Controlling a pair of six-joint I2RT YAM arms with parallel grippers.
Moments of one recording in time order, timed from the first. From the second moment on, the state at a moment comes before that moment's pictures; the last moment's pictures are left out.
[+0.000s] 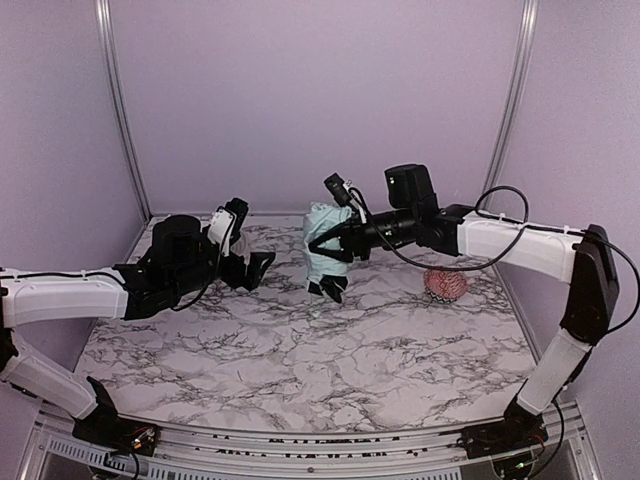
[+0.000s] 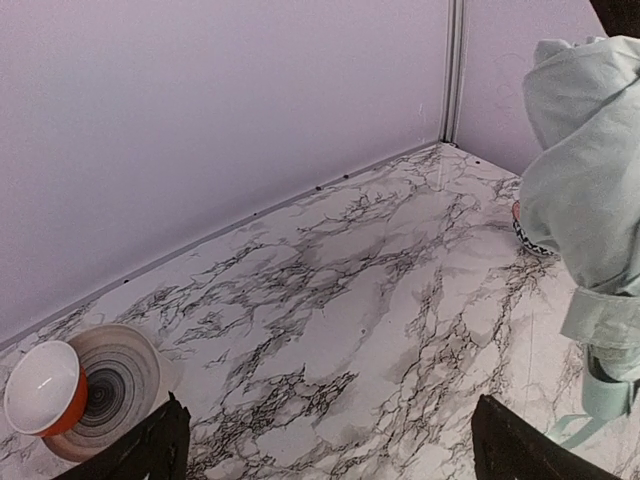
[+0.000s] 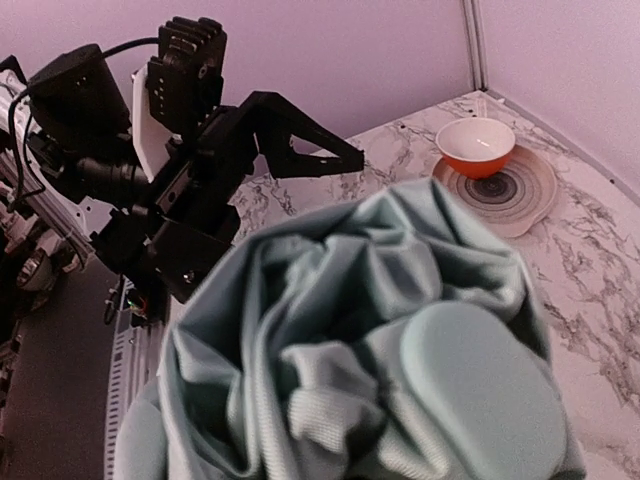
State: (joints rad) left arm -0.76 1.34 0.78 0.29 -0.13 0.00; right arm 0.68 1.69 1.35 -0.10 -0.74 0.01
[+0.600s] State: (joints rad) left arm -0.76 1.44 0.88 0.09 -0.25 -0.09; right arm 0.70 1.98 1.20 -0.14 -0.69 0.47
